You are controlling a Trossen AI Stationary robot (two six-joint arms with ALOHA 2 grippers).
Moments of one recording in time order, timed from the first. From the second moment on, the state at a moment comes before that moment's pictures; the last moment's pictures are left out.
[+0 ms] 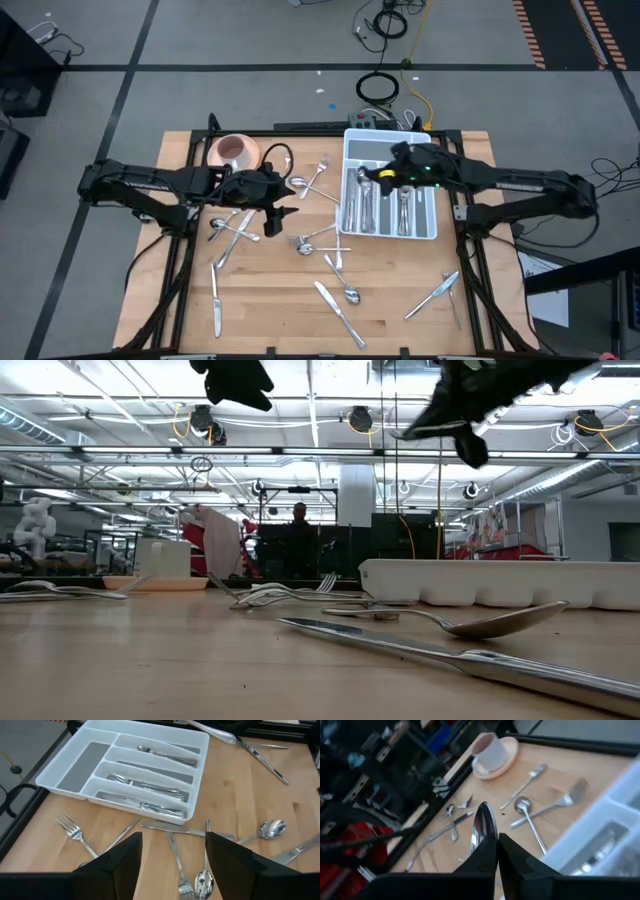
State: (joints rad) left arm -0.07 1.25 1.15 -0.56 -0.19 -0.15; right arm -0.24 1.02 0.77 -0.15 0.01 0.79
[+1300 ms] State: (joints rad) left arm -0.03 1.25 1.15 -0.60 -0.19 -0.10; right arm -0.64 0.76 0.29 -0.36 -0.06 0.88
